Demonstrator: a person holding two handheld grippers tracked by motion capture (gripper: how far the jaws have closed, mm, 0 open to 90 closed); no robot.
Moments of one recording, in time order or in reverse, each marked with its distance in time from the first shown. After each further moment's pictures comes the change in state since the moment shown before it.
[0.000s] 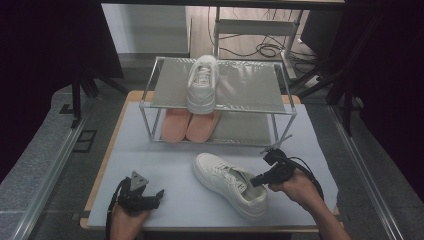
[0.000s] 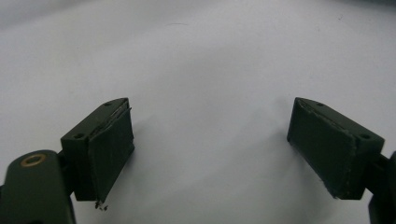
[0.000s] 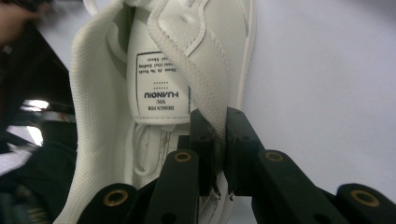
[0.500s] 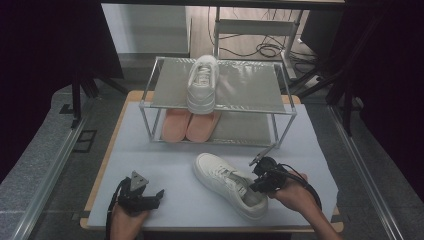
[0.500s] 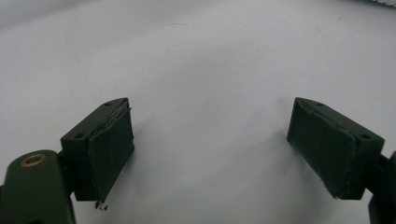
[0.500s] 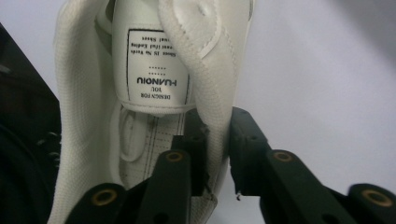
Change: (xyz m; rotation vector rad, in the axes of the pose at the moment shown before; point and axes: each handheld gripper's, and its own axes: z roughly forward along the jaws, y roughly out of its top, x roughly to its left) left arm 0.000 0.000 0.000 -0.001 0.004 0.003; right arm 0.028 -0.002 0.016 0.104 -0.233 -0.219
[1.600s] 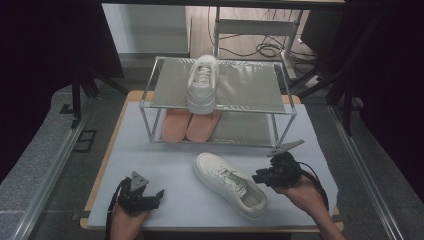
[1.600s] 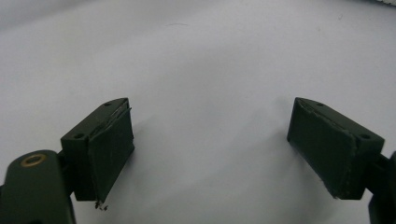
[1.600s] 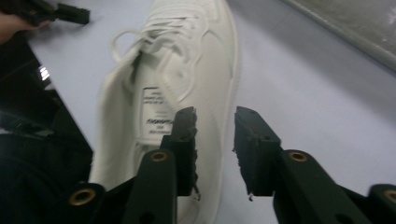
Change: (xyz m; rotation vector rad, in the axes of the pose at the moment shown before) left arm 0.000 0.000 0.000 -0.001 0.001 0.003; right arm -0.017 -0.021 -0.027 -0.295 0.087 0.063
